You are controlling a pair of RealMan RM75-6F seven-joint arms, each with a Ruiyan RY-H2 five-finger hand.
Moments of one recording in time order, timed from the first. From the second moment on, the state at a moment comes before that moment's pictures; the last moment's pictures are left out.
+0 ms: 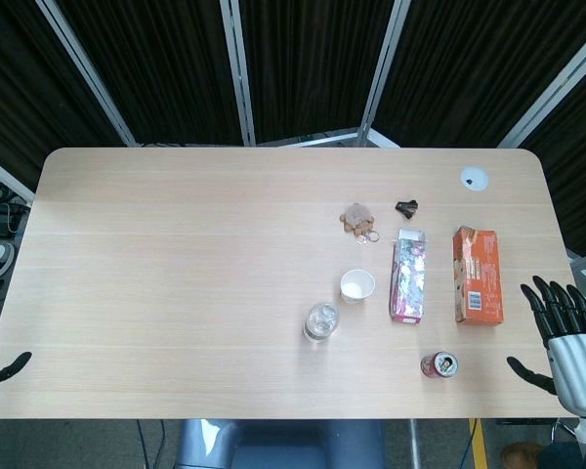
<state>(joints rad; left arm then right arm) 0.03 -1.03 -0.02 -1.74 1.61 1.65 0.10 0.02 -1.01 0.04 -1.71 -1.68 1.63 -0.09</state>
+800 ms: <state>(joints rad) -0.02 -1.08 -0.04 -1.75 1.55 1.57 0.21 0.25 -1.08 -0.04 -1.45 -1.85 1.38 0.58</state>
